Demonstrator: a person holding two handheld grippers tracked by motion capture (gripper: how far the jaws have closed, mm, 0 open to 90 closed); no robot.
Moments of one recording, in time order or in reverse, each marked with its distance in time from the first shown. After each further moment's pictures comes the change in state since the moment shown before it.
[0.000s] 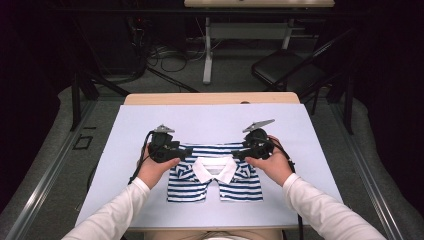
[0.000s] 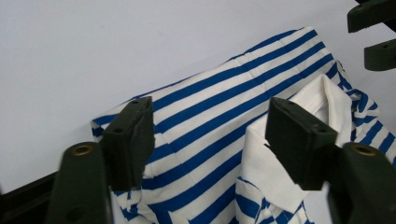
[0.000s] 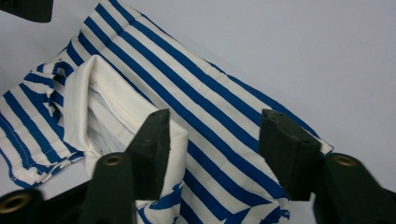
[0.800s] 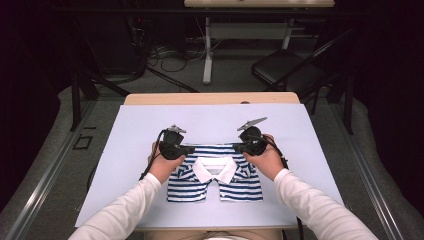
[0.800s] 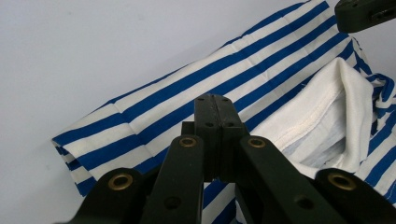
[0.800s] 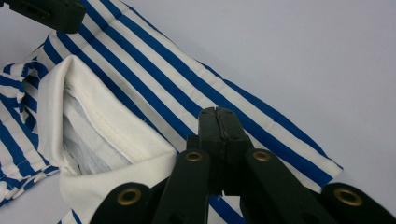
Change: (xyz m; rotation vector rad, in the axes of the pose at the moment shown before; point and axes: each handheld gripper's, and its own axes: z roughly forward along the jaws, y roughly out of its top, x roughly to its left) left arm -0.005 0.005 0.031 0.095 -0.011 0.033; right arm -0.005 0.007 0.023 0.031 -0.009 -0.016
